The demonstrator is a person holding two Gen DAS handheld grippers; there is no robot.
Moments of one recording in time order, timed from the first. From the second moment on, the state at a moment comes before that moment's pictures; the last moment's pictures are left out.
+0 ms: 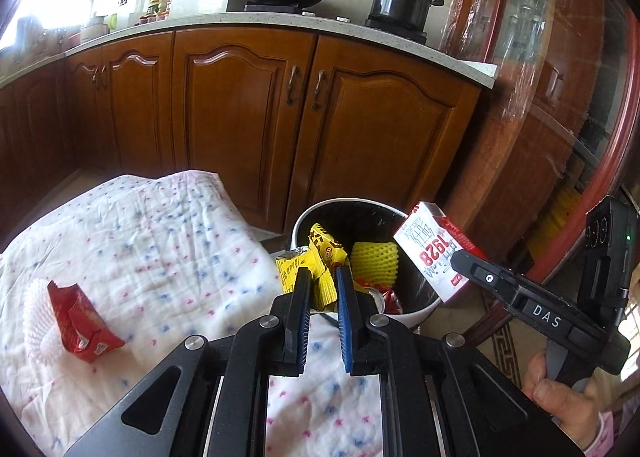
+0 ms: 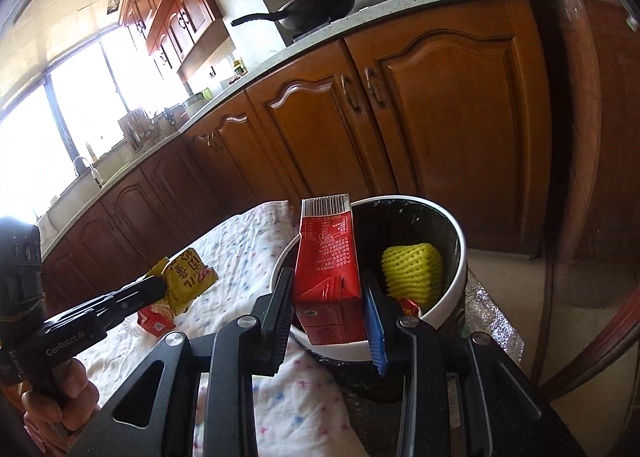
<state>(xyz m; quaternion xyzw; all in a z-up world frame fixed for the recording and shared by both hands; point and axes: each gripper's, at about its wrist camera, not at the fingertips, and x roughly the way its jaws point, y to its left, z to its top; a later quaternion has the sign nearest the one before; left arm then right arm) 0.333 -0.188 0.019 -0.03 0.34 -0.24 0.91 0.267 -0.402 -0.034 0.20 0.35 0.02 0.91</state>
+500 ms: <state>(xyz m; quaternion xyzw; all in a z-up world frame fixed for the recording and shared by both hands) 0.395 -0.251 -0.010 0.01 0.37 -0.25 0.90 0.304 -0.427 -0.064 0.20 0.39 0.01 0.90</state>
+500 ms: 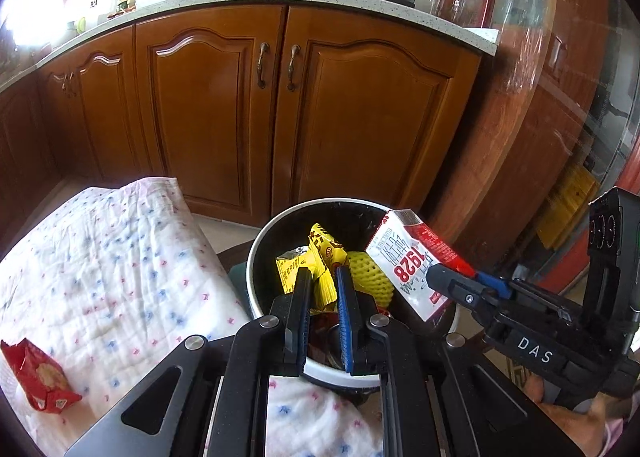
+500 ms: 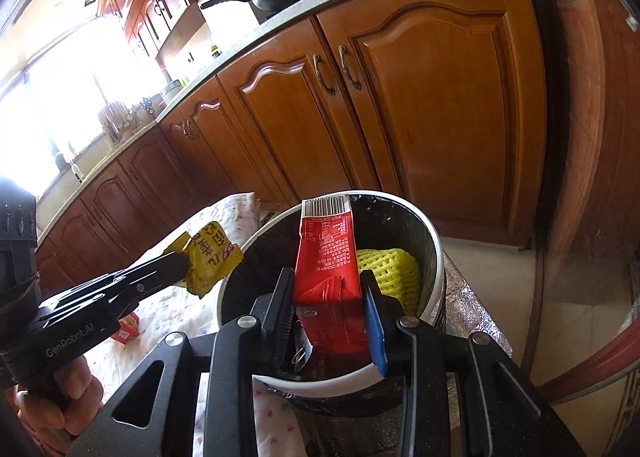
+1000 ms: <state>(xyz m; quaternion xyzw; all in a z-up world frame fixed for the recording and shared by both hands) 0.430 -0.273 -0.032 0.01 0.41 -0.24 0.88 0.318 -0.444 -0.081 0.22 0.40 0.01 0.89</state>
